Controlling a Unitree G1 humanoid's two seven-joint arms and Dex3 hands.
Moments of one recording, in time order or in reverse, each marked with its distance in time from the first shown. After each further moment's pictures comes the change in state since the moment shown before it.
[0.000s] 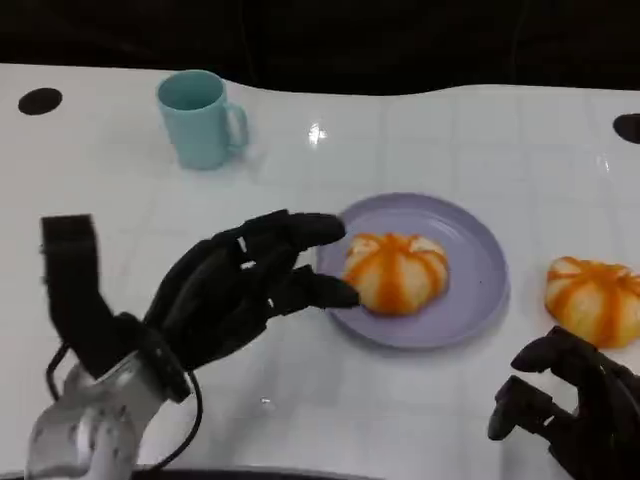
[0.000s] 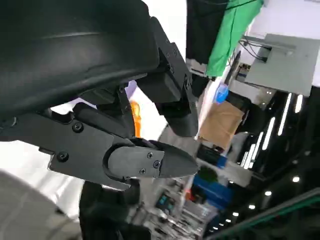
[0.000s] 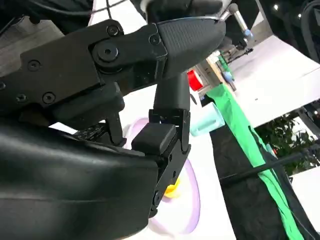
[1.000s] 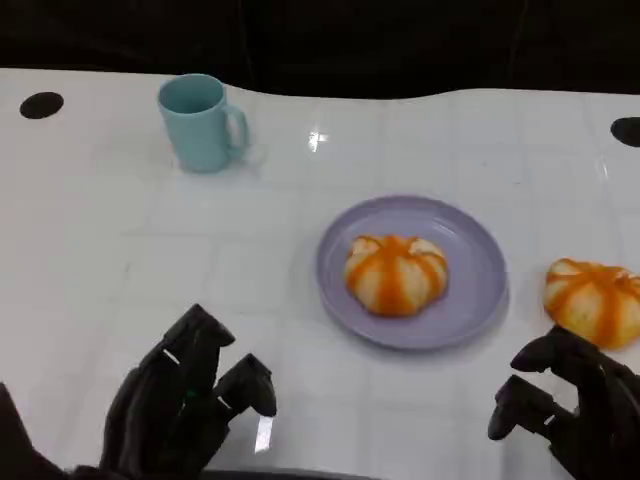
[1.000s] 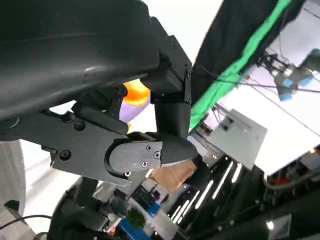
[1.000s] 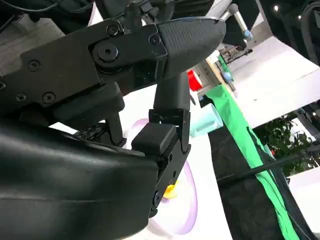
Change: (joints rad) left arm 0.394 -0.154 0.101 -0.176 -0.113 -0.060 0.148; right arm 0.001 -0.001 0.002 -0.006 -0.003 -0.004 -0.001
